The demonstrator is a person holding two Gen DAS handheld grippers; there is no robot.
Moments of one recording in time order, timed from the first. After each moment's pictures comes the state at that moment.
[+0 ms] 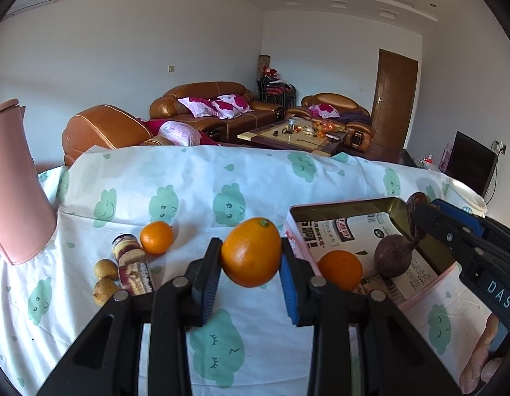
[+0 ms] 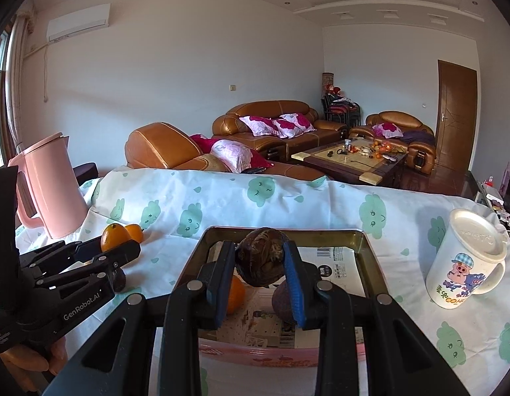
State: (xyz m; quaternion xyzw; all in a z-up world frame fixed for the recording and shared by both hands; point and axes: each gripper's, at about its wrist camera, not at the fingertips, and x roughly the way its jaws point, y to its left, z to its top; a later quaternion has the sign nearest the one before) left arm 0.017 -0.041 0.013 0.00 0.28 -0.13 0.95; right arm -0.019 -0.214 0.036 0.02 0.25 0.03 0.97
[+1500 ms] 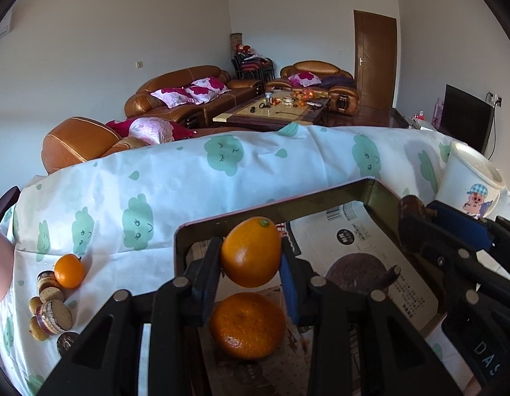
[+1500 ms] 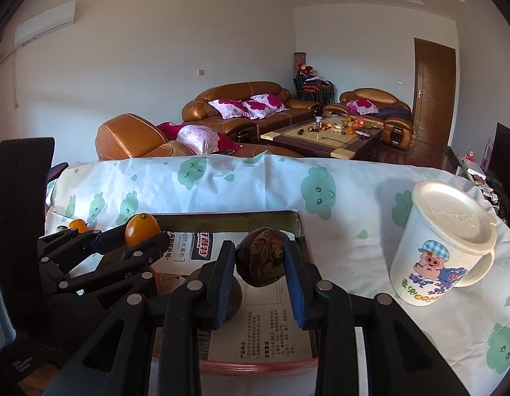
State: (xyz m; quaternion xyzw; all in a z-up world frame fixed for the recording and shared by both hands) left arm 0.060 -0.157 -0.008 0.09 0.33 -0.14 0.93; right arm 0.002 -0.277 0.014 0.04 0.30 -0.03 0.95
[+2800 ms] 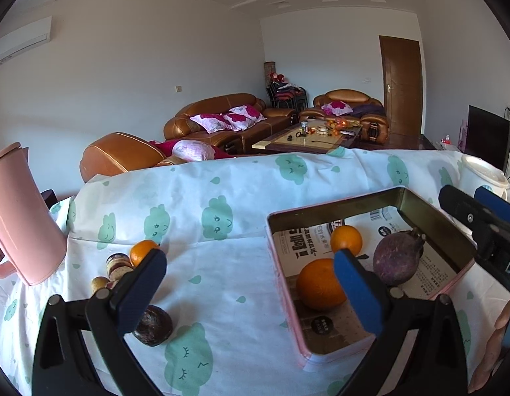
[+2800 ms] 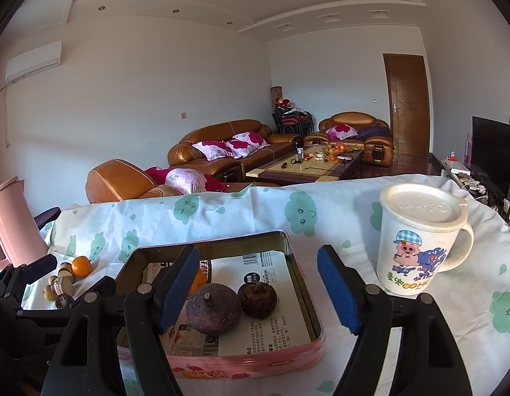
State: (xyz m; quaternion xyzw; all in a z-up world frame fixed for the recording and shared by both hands) left arm 0.010 -0.090 0.006 0.07 0.25 -0.07 0.96; right arm -0.034 -0.275 0.018 0.08 0.20 -0.08 0.97
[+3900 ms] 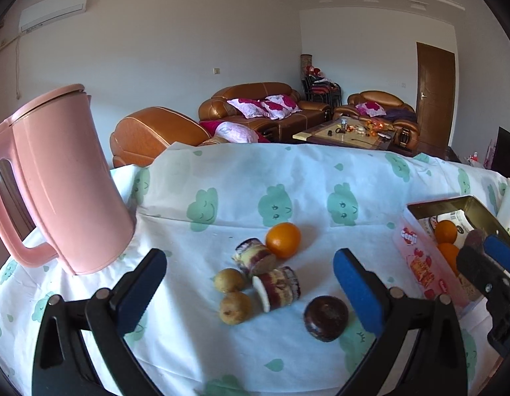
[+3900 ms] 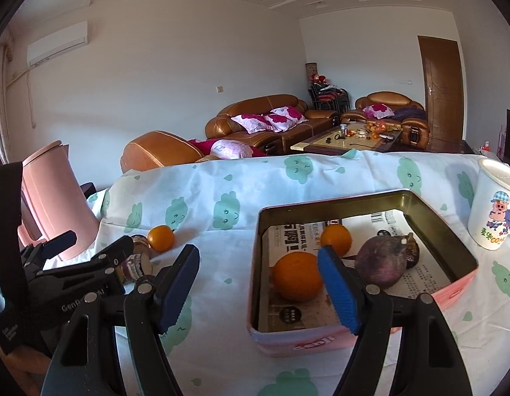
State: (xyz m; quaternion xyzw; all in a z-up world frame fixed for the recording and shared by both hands) left arm 0.038 0.062 0.007 0.03 0.28 -0.01 0.96; right arm -0.017 -0.138 0.009 0.08 0.26 0.01 0.96
